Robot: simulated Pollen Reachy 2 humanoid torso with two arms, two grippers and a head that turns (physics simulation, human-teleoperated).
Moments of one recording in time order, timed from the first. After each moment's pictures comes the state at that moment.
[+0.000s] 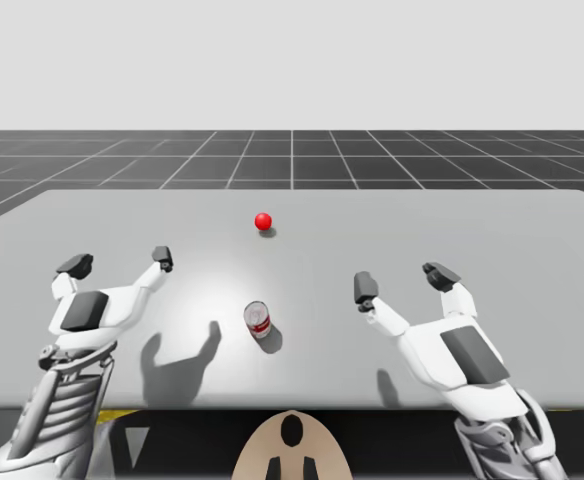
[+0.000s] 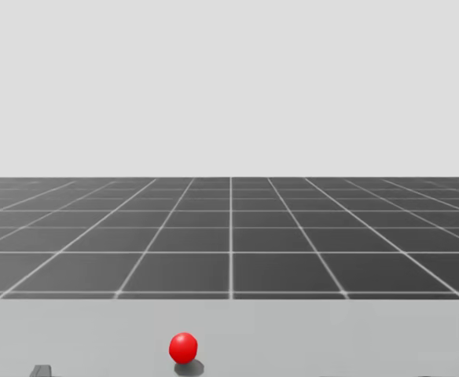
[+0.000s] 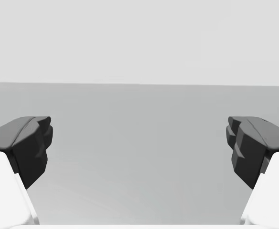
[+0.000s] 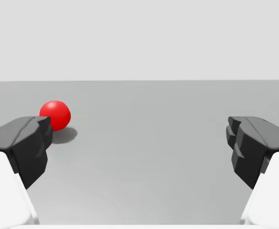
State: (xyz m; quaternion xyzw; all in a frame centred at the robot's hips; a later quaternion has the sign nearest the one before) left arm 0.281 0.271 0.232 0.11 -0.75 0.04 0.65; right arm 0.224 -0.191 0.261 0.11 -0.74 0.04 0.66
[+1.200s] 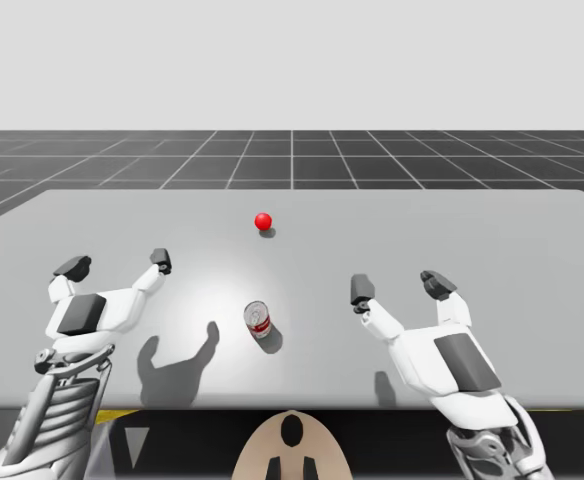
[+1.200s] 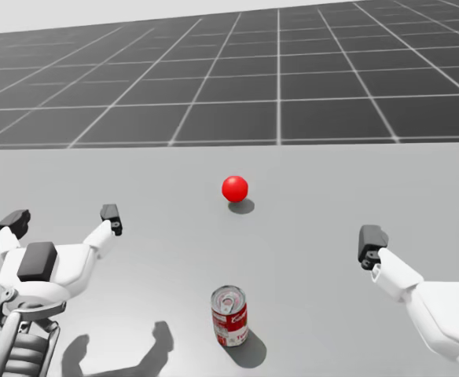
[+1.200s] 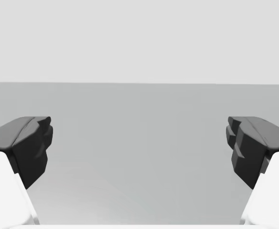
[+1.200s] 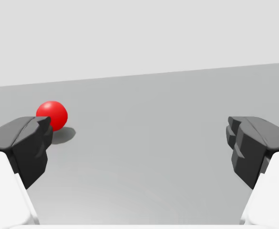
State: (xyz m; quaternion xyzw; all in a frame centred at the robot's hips) left arm 0.277 0.273 0.231 0.11 -0.75 0.04 0.65; right arm 0.217 -0.179 0.257 0.11 -0.74 0.00 0.67
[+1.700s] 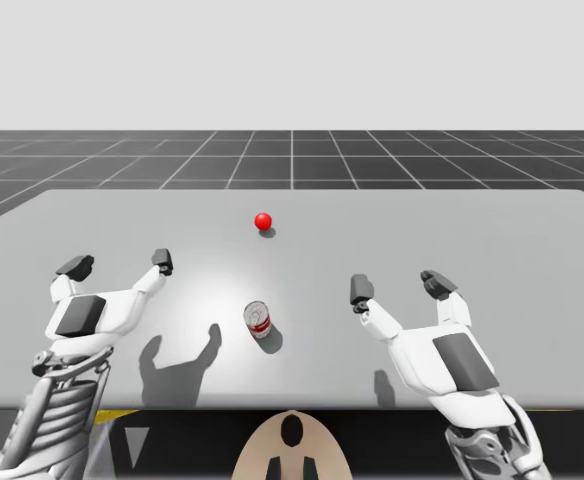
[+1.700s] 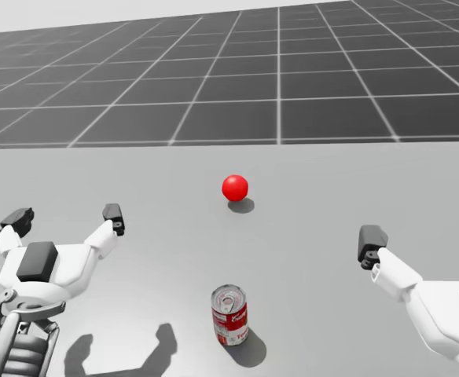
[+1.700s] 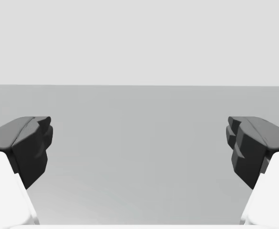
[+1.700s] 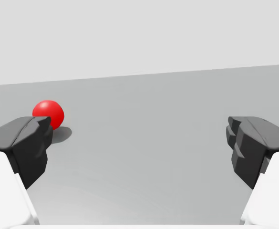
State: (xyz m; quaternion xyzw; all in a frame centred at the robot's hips) left arm 0.275 0.272 0.232 0.09 -0.76 0.04 0.65; right arm 0.217 -0.179 0.256 0.10 -0.74 0.00 0.67
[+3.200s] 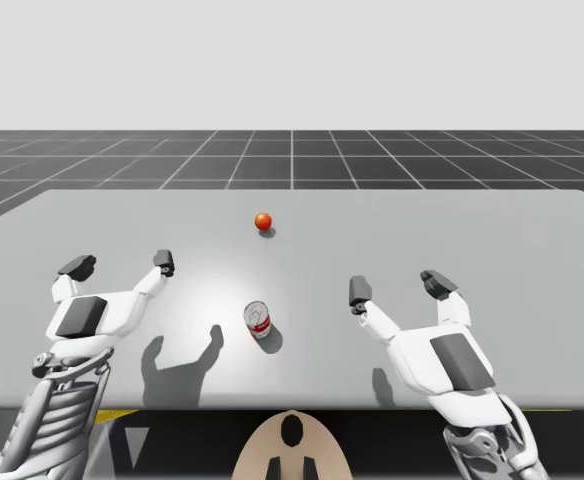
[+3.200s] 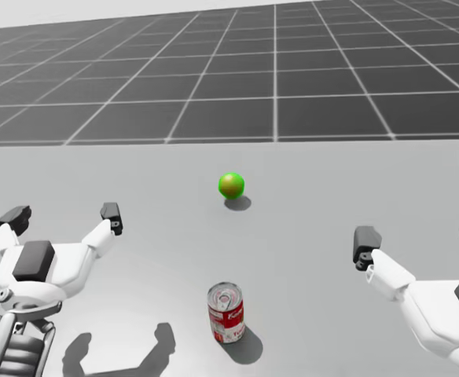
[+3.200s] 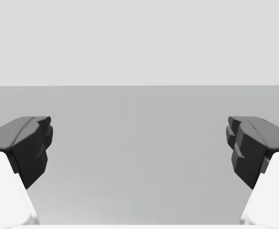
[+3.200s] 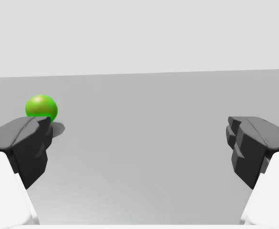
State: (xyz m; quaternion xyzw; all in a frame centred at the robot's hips) left arm 0.273 0.271 0.232 0.09 -0.76 0.03 0.65; right arm 0.218 -0.178 0.253 0.09 -0.74 0.02 0.67
